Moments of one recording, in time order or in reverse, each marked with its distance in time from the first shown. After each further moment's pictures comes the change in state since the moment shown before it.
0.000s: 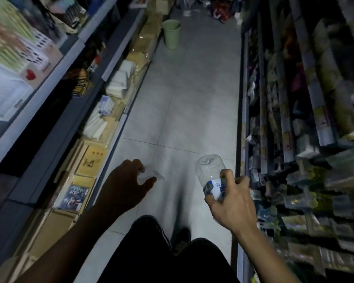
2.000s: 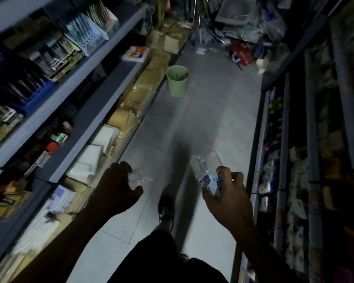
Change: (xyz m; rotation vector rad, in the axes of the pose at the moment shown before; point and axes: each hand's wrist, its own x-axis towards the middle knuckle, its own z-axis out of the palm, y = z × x) left_hand 0.834 0.014 -0.022 -0.052 -0.018 -0.230; right_hand 0.879 -0.109 -0.084 0.059 0.027 -0.198
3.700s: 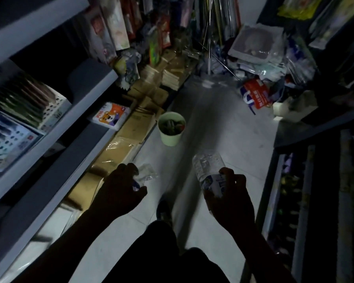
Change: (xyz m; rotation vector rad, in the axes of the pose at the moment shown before) left_hand 0.662 0.144 -0.032 -0.113 0.001 -0.082; right_hand 0.713 -0.001 -0.033 0.008 -0.170 0.062
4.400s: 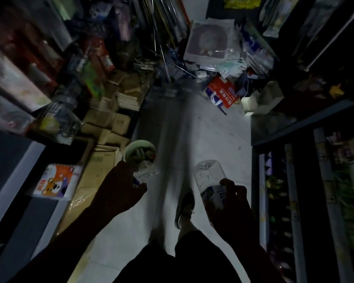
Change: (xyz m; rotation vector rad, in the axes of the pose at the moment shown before) left_hand 0.322 0.123 0.014 0.134 -0.097 0.206; right_hand 0.221 0.030 -0.058 0.127 0.060 0.274
